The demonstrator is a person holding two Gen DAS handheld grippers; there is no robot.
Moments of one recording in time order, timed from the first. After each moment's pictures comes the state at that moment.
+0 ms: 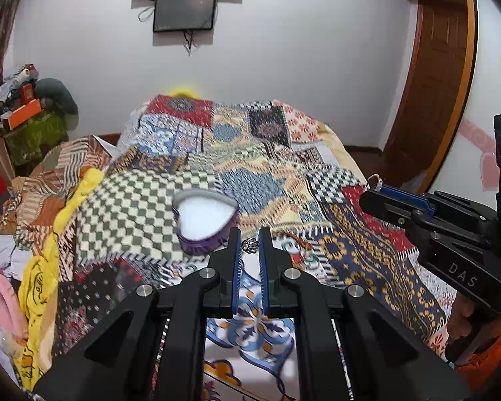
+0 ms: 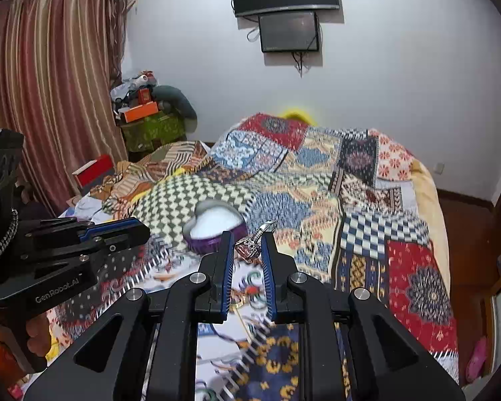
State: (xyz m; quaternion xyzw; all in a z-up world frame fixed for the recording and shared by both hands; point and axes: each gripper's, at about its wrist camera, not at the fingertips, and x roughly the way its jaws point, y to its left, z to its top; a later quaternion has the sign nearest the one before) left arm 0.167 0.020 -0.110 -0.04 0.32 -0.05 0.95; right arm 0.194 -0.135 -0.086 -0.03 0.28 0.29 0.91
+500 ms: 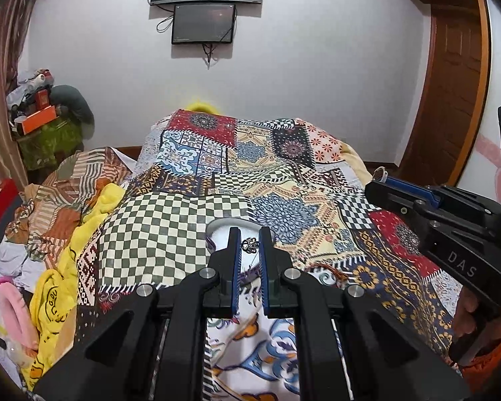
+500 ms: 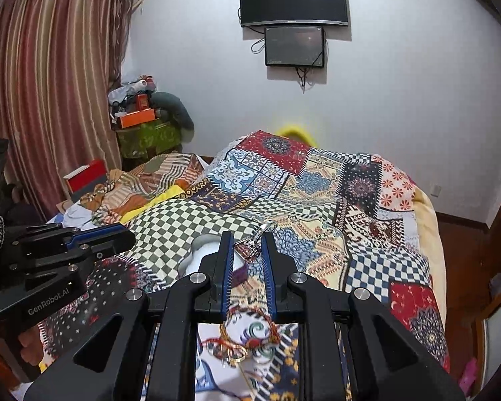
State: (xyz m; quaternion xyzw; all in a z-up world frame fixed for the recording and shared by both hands) left arm 0.192 0.056 -0.105 -0.04 0.29 -0.02 0.96; right arm 0.223 -0.099 -0.076 -0.06 0.26 0.29 0.92
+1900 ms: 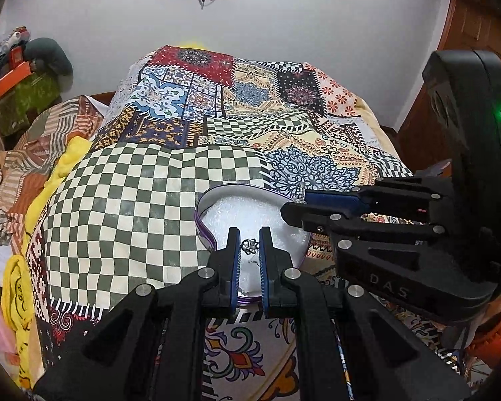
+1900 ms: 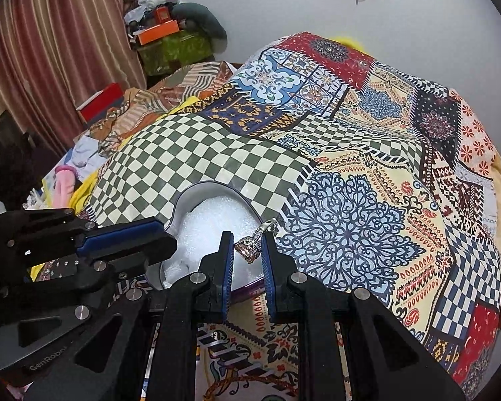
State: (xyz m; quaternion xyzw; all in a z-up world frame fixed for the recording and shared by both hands) left arm 0.292 0.079 -0.184 -0.06 0.40 -0.05 0.91; right arm 0.332 -0.029 -0.171 -0.11 0.44 0.36 0.82
